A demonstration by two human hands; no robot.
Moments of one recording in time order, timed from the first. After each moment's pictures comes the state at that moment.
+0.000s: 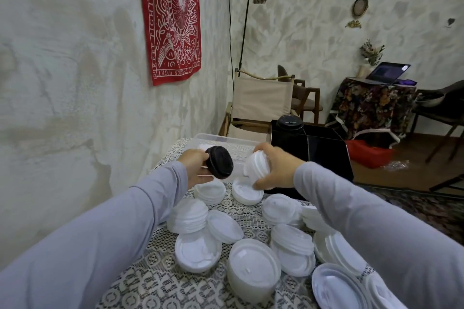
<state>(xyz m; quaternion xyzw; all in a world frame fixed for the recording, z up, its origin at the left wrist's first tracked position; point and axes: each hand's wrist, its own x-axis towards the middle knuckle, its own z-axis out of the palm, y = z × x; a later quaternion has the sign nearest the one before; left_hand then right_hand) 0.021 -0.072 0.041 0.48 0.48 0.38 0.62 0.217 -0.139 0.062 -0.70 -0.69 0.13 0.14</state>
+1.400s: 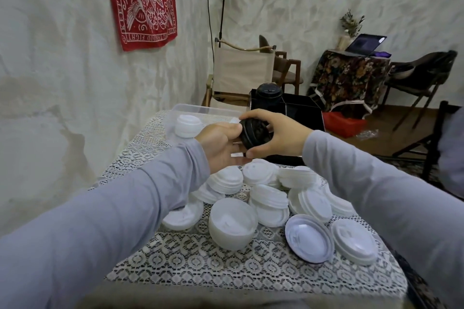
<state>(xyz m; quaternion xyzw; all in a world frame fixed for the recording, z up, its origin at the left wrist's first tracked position) 0.070 -0.149 0.052 0.51 0.26 0.28 0.77 0.232 -0.194 0.078 -0.59 -0.74 0.18 0.26</state>
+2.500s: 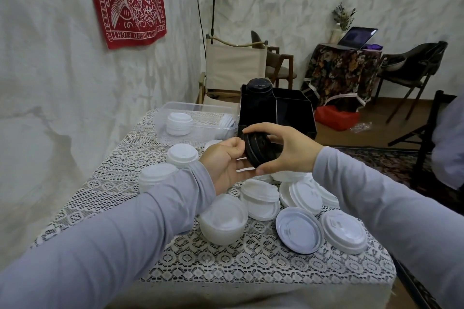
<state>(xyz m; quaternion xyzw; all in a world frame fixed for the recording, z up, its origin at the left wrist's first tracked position) 0.089 -0.182 0.022 0.46 0.21 0.29 0.81 0.258 -0.228 0.048 -0.55 -0.76 0.18 0.30</state>
